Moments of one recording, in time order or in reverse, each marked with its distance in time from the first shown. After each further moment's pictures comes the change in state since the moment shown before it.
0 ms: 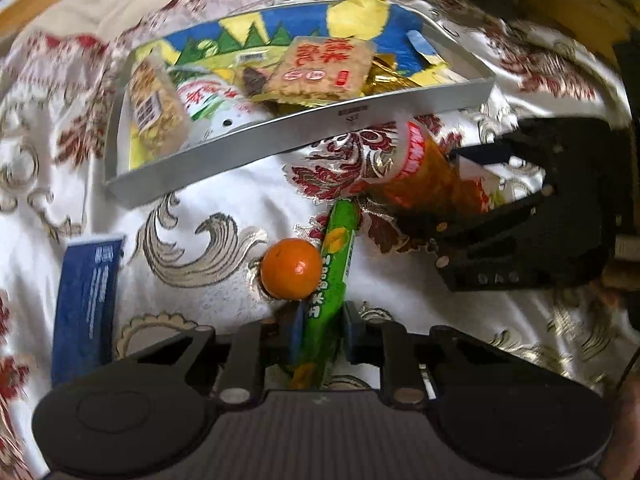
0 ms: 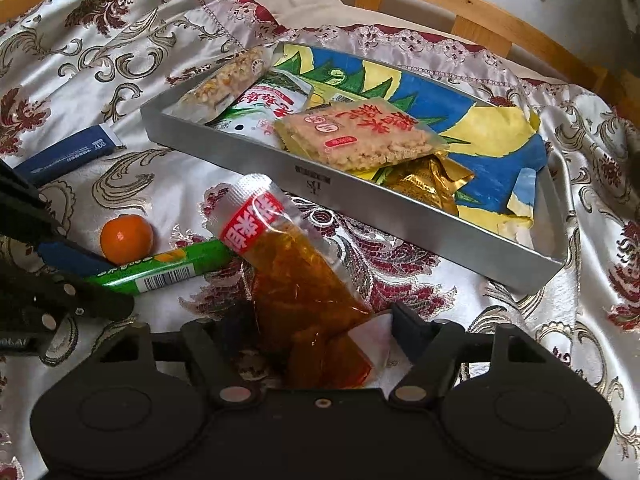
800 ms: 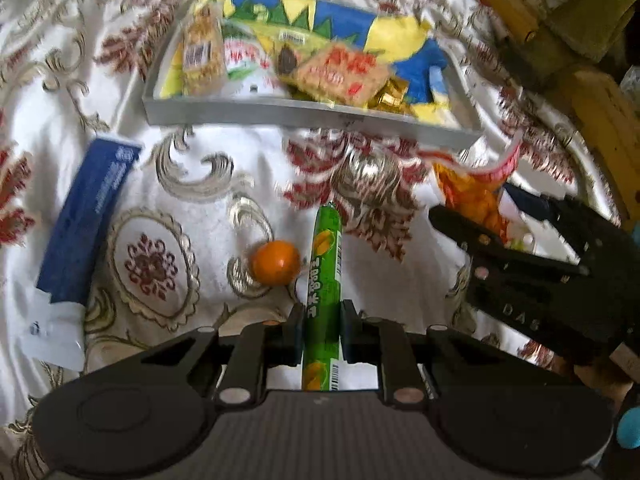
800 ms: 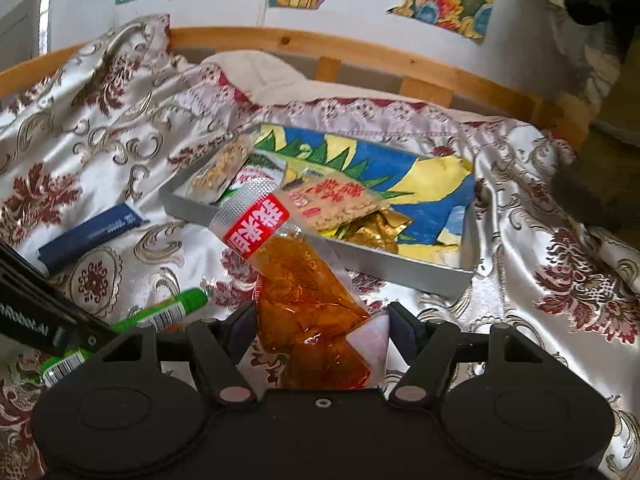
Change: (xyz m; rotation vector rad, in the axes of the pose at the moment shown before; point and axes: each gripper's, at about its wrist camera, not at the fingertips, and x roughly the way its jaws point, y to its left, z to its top) left arm -0.052 -0.002 -0.012 -0.327 0.029 -0.121; right arm -0.097 -0.008 -0.012 0.120 -0.184 -0.053
